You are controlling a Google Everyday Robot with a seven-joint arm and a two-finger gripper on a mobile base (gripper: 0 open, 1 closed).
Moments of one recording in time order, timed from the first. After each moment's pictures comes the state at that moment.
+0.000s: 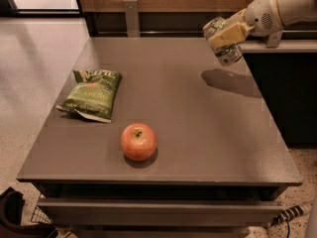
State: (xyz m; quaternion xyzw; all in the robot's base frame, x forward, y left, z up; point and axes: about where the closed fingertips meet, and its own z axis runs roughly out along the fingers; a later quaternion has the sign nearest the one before) arm 0.678 -0.180 0.952 -0.47 0.75 0.22 0.40
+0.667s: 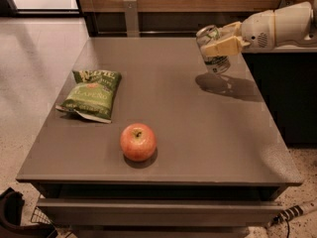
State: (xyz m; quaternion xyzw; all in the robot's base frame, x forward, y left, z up) arm 0.661 -0.155 0.939 -0.48 0.69 0.29 0.46
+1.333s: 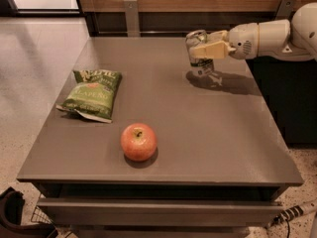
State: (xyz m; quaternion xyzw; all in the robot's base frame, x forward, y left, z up) arm 0.683 -0.132 0.917 -0.44 0.66 0.38 0.48
